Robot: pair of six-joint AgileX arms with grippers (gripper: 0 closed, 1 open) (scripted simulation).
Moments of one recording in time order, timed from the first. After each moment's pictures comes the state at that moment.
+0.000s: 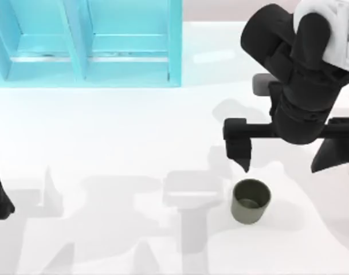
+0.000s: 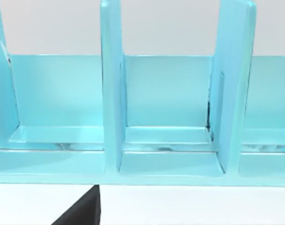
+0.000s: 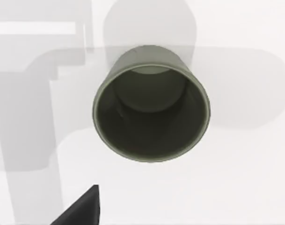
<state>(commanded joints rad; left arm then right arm) 0.00 0.00 0.00 0.00 0.00 0.00 0.59 1.79 1.47 -1.25 0.00 0.61</state>
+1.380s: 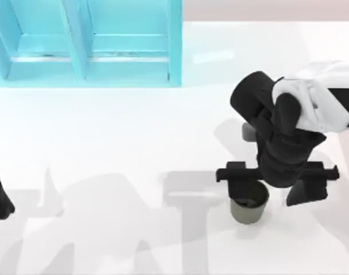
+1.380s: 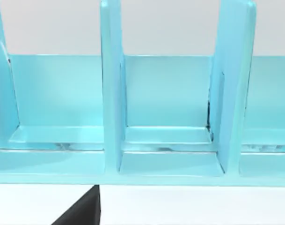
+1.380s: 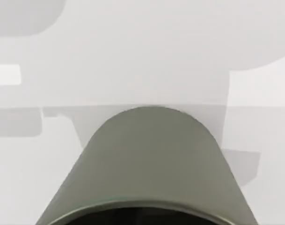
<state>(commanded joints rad) 0.00 0.00 0.00 0.00 0.00 0.00 0.60 1.89 1.19 -0.87 0.00 0.61</state>
